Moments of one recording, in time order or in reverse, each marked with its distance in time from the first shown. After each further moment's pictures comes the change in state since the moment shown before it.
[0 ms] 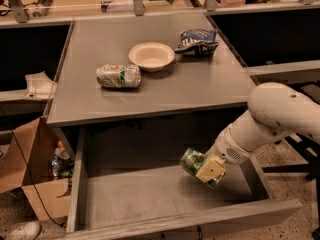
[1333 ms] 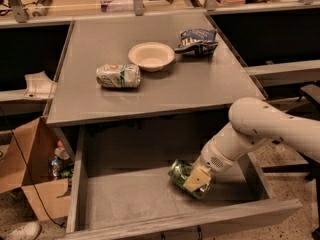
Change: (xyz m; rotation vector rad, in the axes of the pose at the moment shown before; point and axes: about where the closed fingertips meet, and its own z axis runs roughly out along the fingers) arm 0.001 0.006 0.062 -0.122 0.006 0.026
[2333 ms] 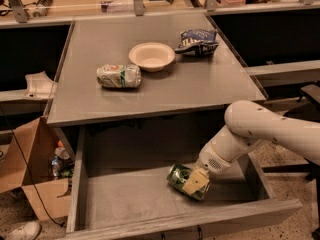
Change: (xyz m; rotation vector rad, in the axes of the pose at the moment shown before) arm 0.005 -0.003 0.015 -0.021 0.030 0.004
